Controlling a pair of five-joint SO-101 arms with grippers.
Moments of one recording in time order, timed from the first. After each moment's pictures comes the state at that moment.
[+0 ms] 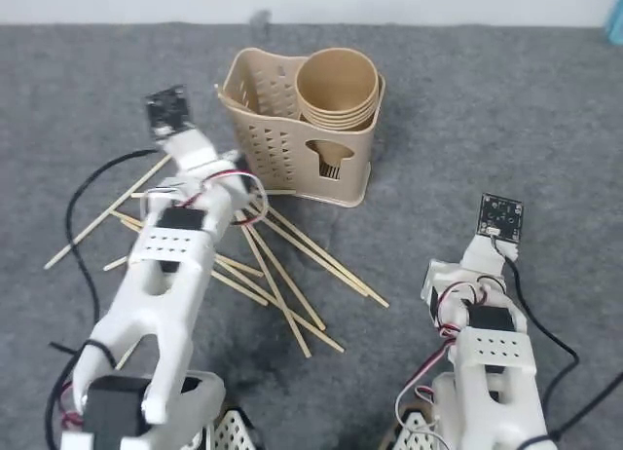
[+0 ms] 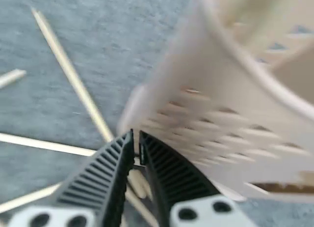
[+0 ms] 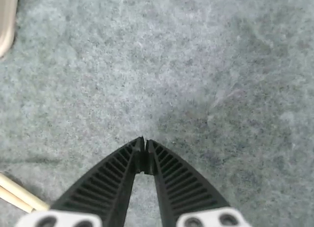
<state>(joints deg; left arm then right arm) -2.6 -18.4 50.5 23.4 29.2 0.2 -52.7 83.6 34.9 -10.4</state>
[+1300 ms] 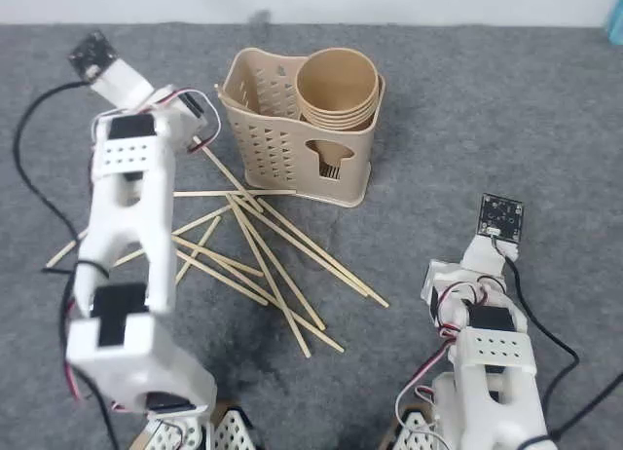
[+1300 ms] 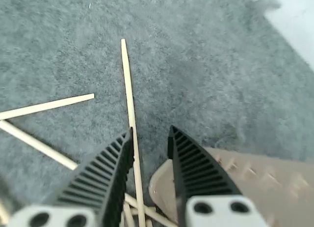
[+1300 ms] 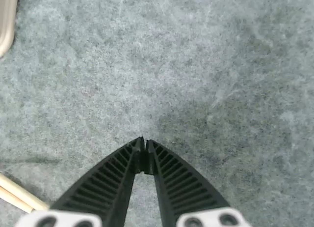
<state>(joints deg) -12.7 12.6 3.5 51.9 41.6 0.3 -52.7 83.6 34.9 -10.4</state>
